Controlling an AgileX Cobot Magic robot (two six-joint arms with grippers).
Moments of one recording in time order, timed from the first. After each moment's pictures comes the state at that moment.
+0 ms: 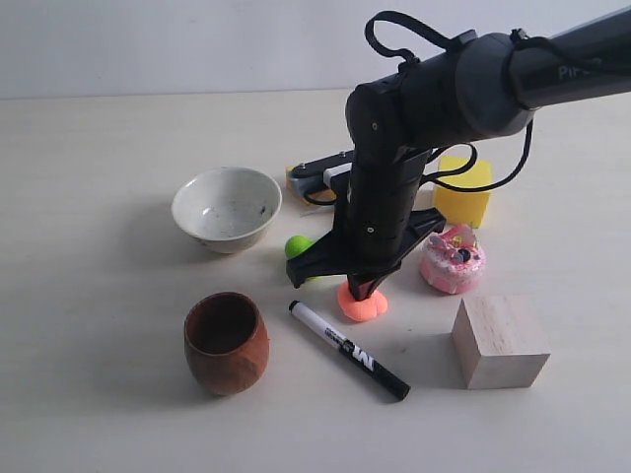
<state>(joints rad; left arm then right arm) 0.05 0.01 0.00 0.01 0.37 -0.17 0.64 2.07 -1.29 0.07 0.84 0.16</state>
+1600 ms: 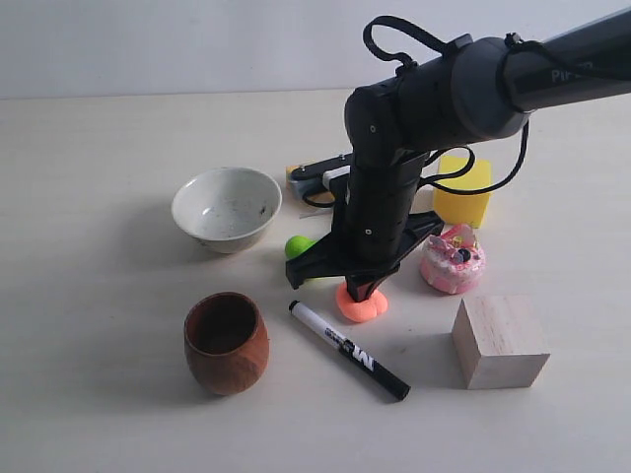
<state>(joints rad) 0.05 0.01 0.00 0.01 0.37 -0.17 0.64 2.09 -1.29 0.07 0.84 0.16</state>
